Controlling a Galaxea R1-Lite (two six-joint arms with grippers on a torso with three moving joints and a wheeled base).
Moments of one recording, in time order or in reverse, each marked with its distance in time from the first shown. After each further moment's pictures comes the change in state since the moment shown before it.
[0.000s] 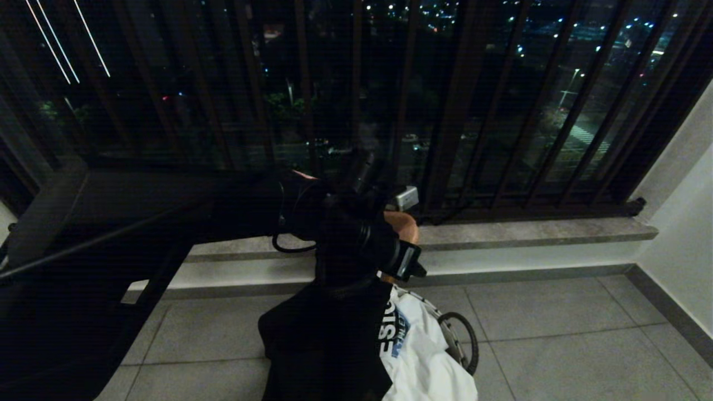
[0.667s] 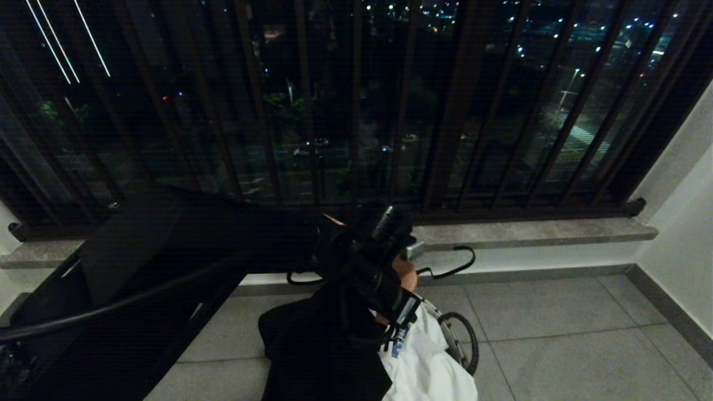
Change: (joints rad) left arm -0.054 0.074 0.111 -0.004 0.135 0.051; right arm 0.000 0.000 0.000 0.000 0.000 0.000
